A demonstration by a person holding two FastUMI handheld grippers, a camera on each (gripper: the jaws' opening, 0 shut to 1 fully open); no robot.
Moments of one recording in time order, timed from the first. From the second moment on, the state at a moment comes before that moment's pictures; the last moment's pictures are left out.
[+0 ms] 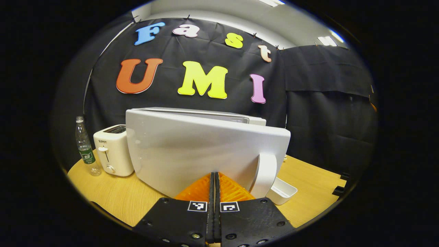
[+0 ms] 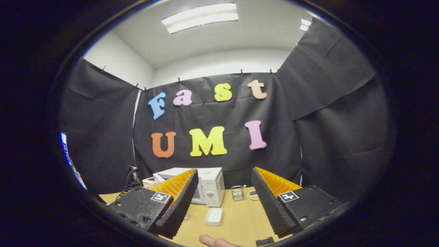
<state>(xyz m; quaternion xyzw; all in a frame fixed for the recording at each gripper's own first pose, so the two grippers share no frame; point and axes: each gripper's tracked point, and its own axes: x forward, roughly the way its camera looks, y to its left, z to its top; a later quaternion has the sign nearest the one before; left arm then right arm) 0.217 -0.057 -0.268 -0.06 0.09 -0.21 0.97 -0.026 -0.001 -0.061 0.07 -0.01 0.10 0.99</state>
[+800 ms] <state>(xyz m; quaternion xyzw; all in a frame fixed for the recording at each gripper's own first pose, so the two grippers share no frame) 0.315 -0.137 -0.269 -0.08 0.10 -0.21 0.97 0.052 -0.013 -0.086 0.03 0.02 0.12 0.99</state>
